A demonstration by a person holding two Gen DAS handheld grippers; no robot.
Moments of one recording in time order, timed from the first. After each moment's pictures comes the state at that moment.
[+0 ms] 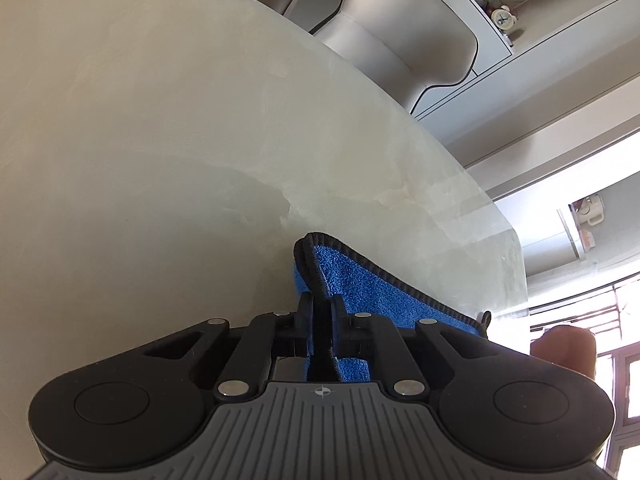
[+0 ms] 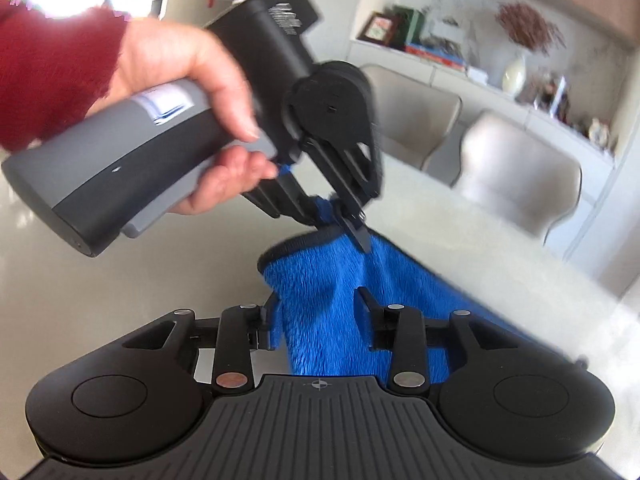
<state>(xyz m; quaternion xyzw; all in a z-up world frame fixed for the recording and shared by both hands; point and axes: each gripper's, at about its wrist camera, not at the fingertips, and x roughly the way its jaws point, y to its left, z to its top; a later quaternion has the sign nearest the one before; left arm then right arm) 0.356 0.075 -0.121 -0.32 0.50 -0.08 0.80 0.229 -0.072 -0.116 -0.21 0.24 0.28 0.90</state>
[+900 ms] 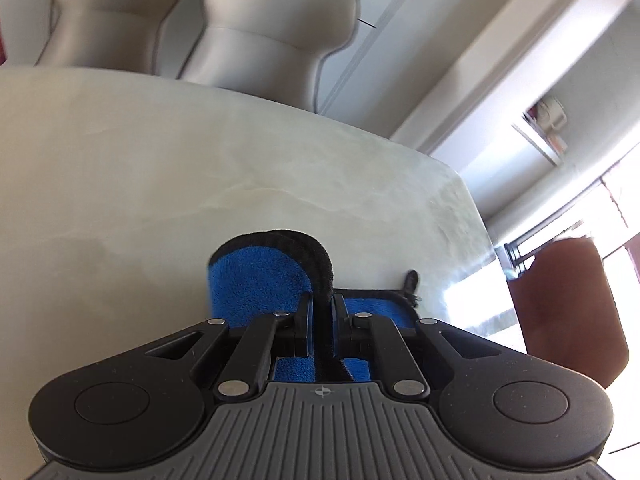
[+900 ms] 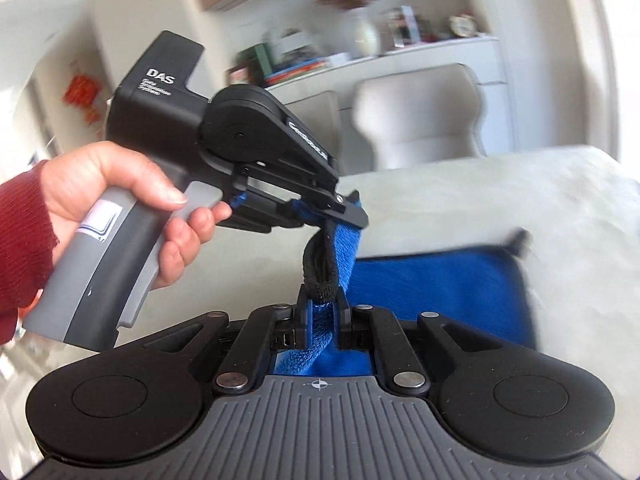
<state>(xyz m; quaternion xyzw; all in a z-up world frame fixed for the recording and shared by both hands) 0.373 -0.075 -0.064 -0.15 0.48 -0.19 0.84 0.215 -0.224 -0.104 0.14 0.27 0.17 0.94</state>
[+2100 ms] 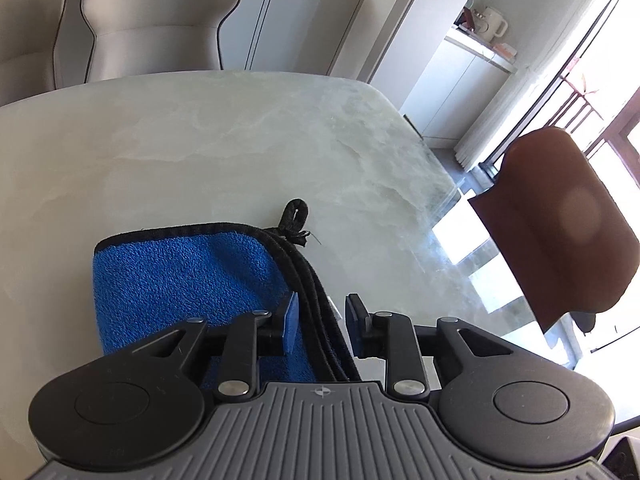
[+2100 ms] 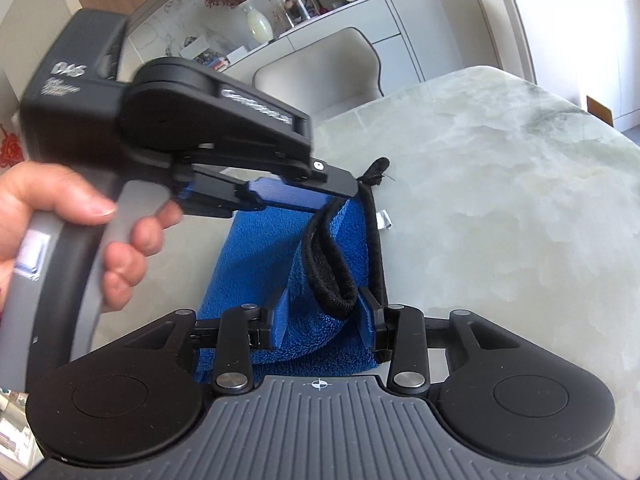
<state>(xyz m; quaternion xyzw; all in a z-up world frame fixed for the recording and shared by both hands) 0.339 -0.164 -0.077 -0.06 0.47 -0.27 0.84 0.212 -0.306 -0.142 0.22 0.31 0.09 0.92</state>
